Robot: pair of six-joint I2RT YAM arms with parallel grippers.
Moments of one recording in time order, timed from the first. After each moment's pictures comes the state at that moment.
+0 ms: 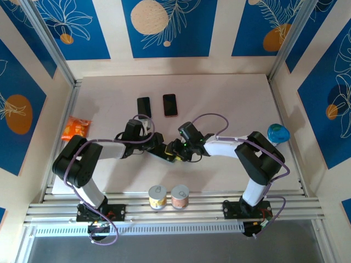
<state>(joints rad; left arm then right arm) -0.46 1.69 0.66 0.32 0.49 -0.83 0.74 1.73 0.88 -0.13 -0.37 1.09</state>
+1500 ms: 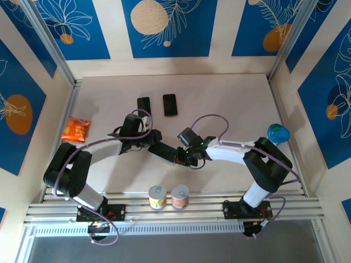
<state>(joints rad) -0.46 1.56 0.75 0.02 0.43 -0.74 0.81 1.63 0.85 -0.34 -0.26 0.97</state>
